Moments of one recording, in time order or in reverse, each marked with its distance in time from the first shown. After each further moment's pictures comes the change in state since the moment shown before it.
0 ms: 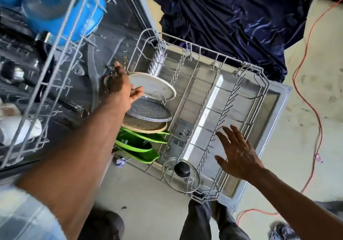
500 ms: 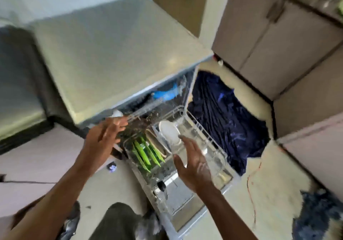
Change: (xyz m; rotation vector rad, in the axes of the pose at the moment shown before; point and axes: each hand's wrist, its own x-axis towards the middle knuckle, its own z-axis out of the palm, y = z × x) left_hand -0.372 -0.026 -0.287 -0.230 -0.038 0.696; right_hand -0.199 -0.190 -0.287 0.312 0.353 -0.502
